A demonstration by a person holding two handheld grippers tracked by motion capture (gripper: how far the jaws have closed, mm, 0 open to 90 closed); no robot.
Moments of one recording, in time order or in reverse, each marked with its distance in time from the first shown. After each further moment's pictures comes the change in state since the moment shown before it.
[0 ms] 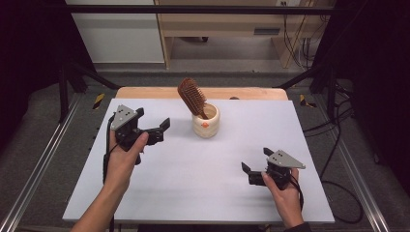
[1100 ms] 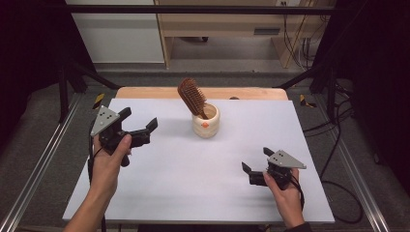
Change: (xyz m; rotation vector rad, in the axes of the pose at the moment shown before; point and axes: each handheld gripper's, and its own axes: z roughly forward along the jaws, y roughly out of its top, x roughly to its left) left arm 0.017 0.004 -0.032 -0.064 0.007 0.011; right arm -0.001 0.001 -0.002 -0.006 0.008 -0.006
